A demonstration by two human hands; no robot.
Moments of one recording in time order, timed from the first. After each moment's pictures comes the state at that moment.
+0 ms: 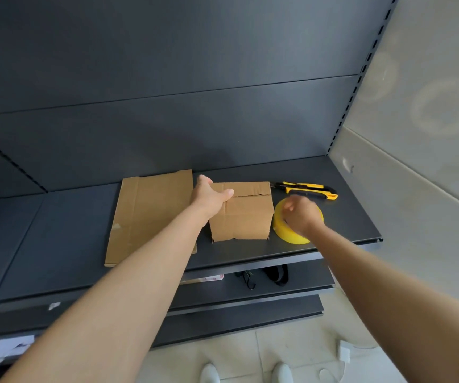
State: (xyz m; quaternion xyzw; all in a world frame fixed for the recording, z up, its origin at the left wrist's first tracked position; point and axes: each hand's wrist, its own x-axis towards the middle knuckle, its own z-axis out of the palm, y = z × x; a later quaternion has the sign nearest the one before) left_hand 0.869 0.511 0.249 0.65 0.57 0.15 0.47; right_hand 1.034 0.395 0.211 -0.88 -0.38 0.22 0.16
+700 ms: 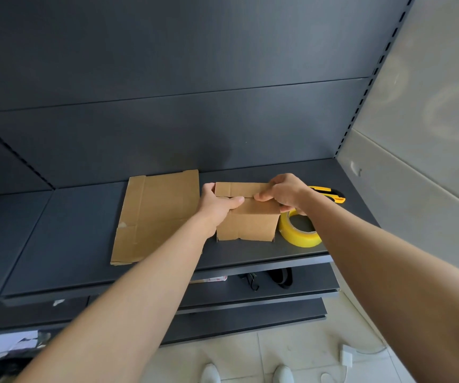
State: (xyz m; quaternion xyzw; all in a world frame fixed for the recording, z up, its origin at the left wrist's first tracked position) left_hand 0.861 0.503 0.240 0.57 0.55 0.18 0.58; right_hand 1.017 0.441 0.269 -0.78 -0.29 0.45 0.32
